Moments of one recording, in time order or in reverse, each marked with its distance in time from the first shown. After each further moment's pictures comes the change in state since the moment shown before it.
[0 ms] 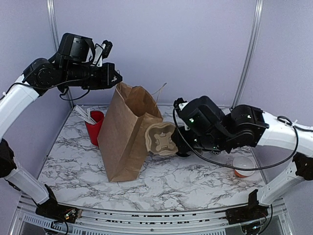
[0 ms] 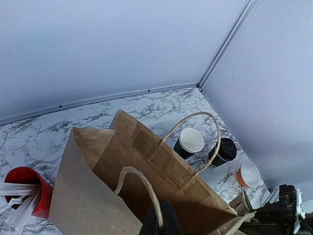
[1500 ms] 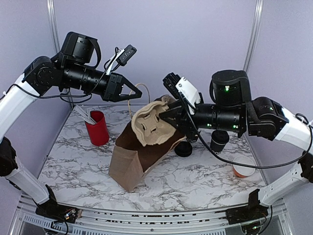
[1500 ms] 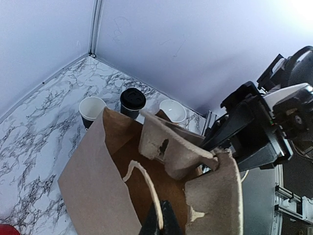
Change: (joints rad) left arm -0.075 0.029 0.068 -0.071 0.539 0.261; right arm -0.032 -0.106 0.076 0.324 -0.289 -0.746
